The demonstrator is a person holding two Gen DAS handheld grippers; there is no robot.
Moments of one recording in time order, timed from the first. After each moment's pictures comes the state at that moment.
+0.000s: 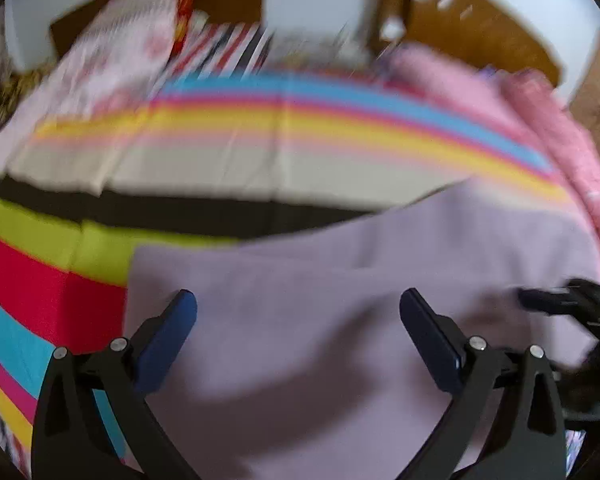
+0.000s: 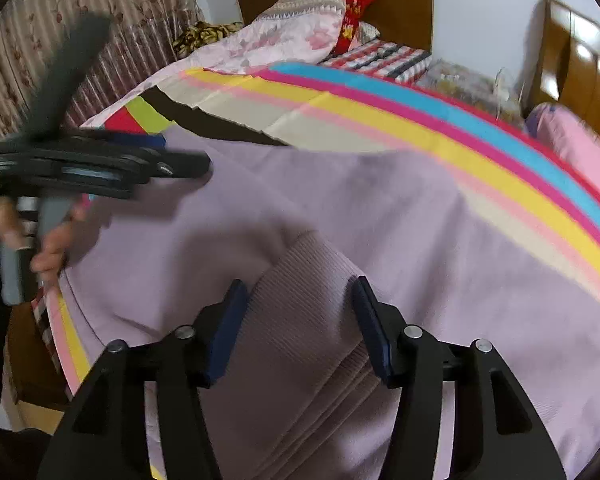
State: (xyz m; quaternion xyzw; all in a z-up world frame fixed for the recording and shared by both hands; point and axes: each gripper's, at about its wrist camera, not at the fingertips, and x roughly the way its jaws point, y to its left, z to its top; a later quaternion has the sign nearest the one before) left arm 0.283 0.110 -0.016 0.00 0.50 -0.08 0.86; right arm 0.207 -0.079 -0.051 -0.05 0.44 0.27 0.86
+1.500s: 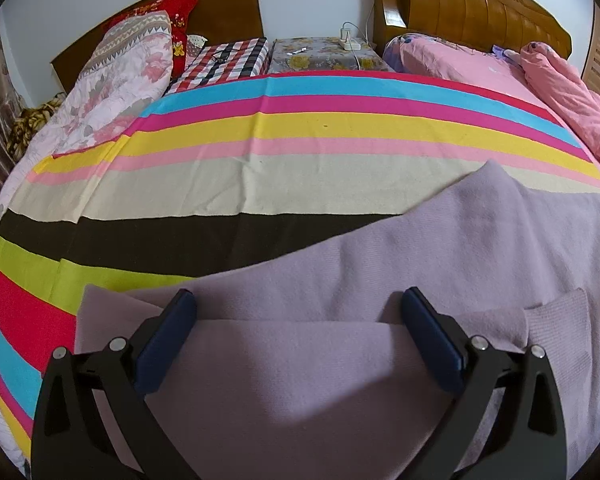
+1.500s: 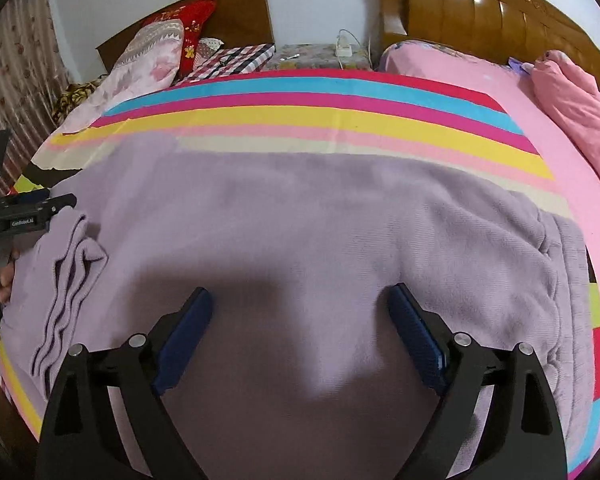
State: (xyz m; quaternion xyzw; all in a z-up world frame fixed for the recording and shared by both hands) left arm 0.294 0.062 -0.034 0.07 0.46 -0.06 0.88; right arm 0.194 -0.256 -0.074 0.04 0.44 0.05 0.89
